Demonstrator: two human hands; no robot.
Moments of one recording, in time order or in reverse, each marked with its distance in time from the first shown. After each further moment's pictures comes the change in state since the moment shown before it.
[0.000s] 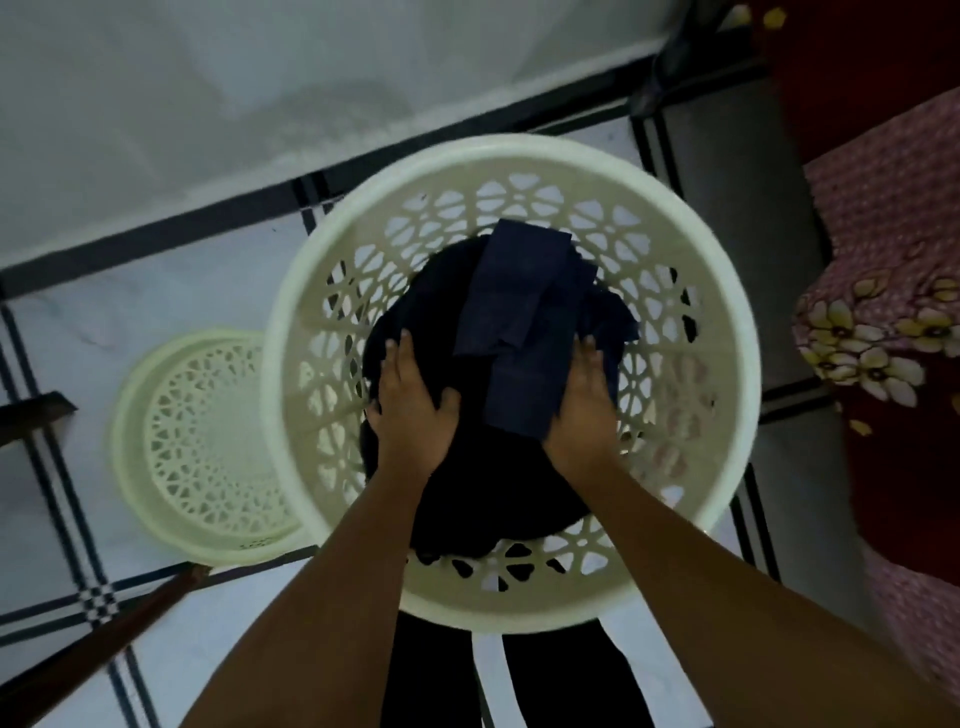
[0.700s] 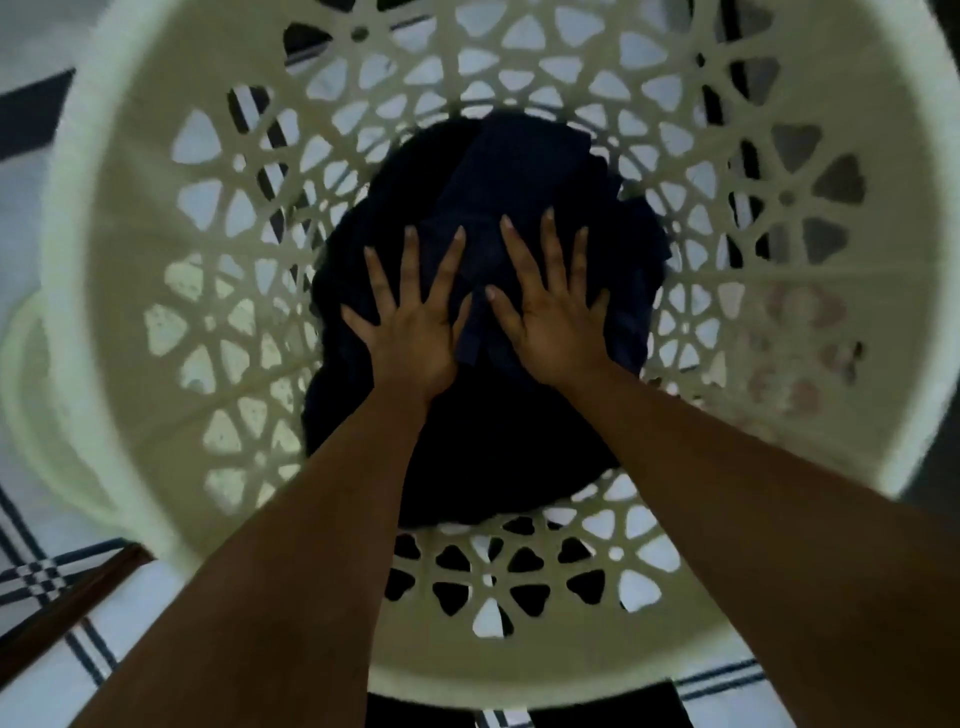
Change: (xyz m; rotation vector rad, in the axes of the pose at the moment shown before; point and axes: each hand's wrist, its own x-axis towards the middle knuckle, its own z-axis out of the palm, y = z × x) left_hand 0.069 -0.035 0.067 0.513 -0.101 0.171; right_hand 0.086 0.021 0.060 -0.216 -0.066 -0.153
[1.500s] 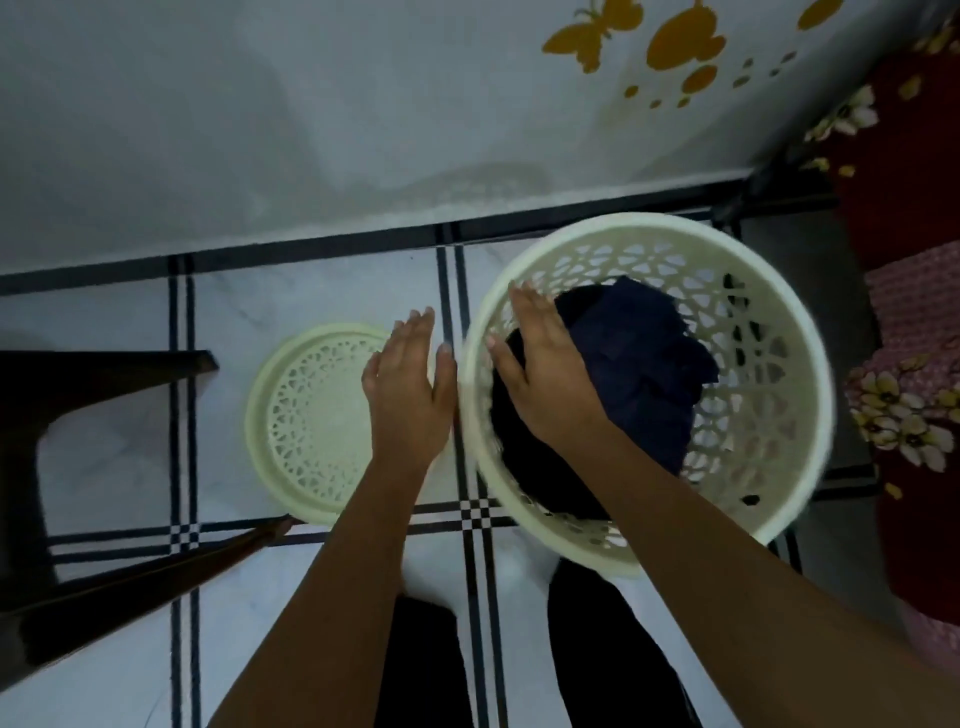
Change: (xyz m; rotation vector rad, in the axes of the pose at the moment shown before) left_hand -0.170 -0.070 -0.196 -0.440 0.555 -0.075; right_hand -0.145 -0.213 -0.105 0.179 0.083 -0.361
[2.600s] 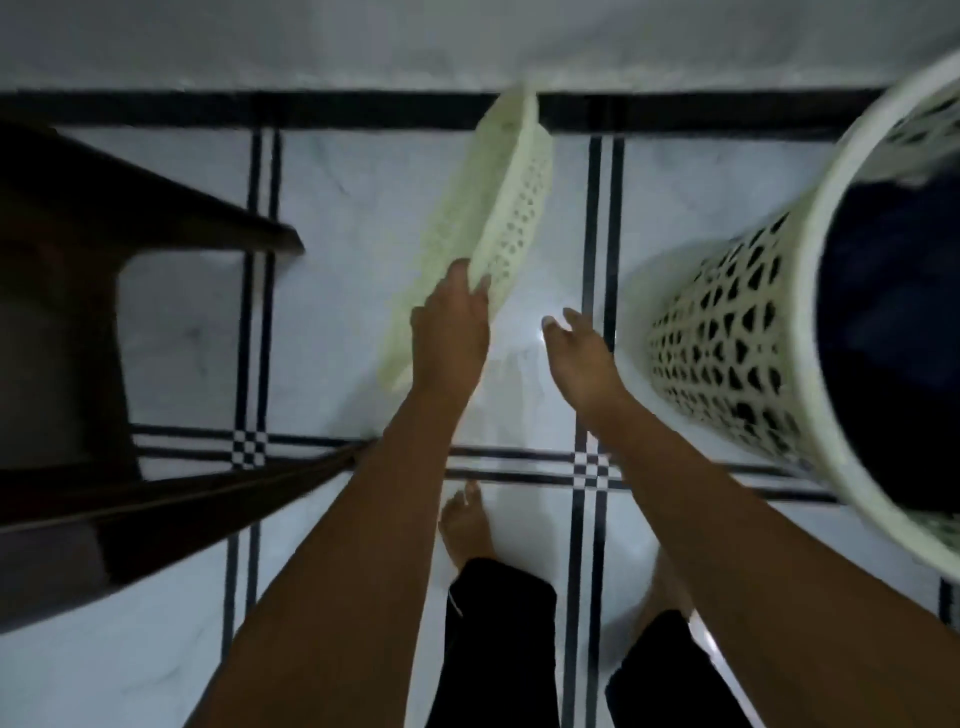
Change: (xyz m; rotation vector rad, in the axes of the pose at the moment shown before) left_hand 0.001 -0.248 -0.007 -0.082 0.037 -0.104; right_hand 0.010 -0.027 0.278 0.365 -0.184 0.528
